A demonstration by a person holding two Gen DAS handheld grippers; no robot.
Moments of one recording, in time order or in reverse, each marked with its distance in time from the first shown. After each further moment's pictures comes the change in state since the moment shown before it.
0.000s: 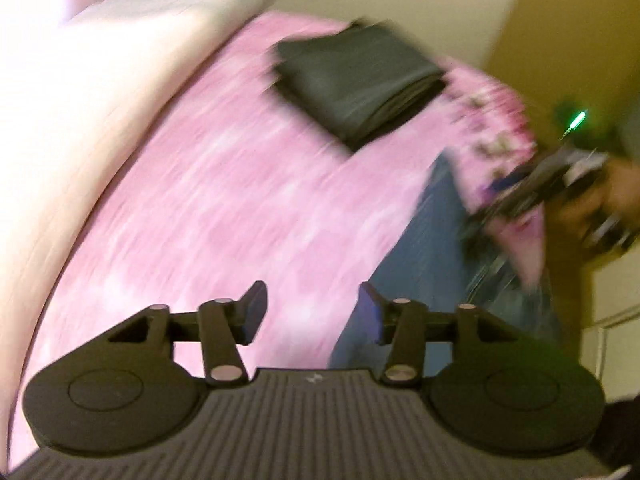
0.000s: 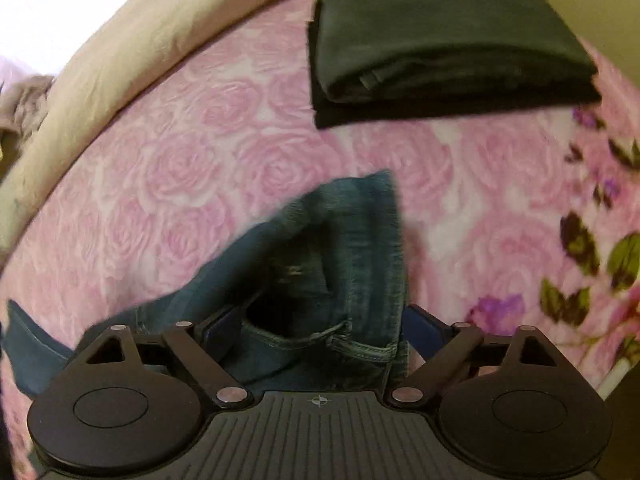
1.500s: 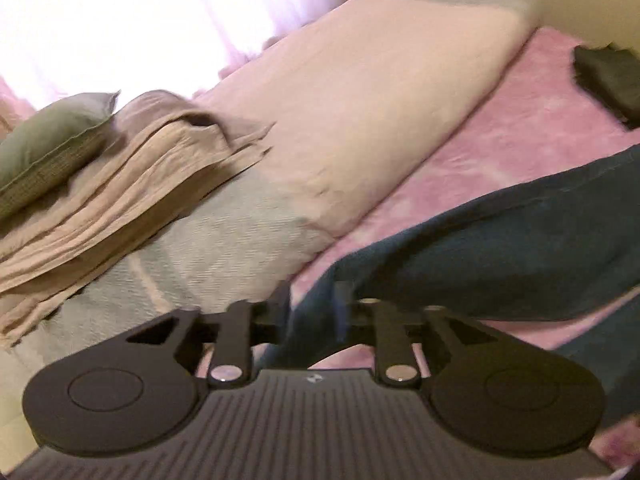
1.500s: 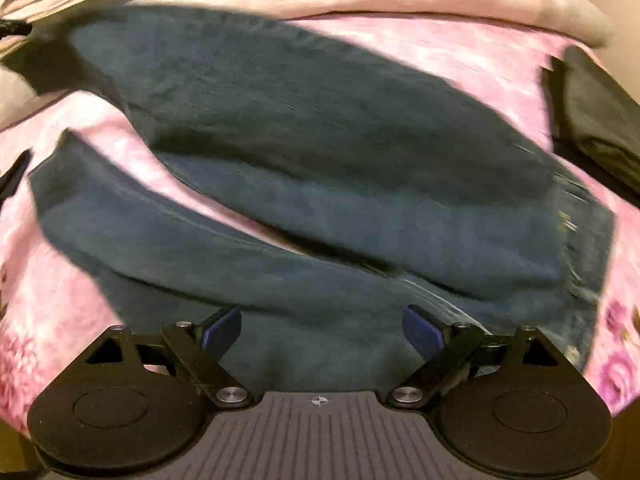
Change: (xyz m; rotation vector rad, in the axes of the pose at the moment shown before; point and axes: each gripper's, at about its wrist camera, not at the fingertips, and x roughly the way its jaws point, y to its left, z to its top) left arm -0.151 0.261 -0.208 -0.198 -0.073 0.589; right arm -0.058 0.232 -0.171 -0.354 0.051 -0.067
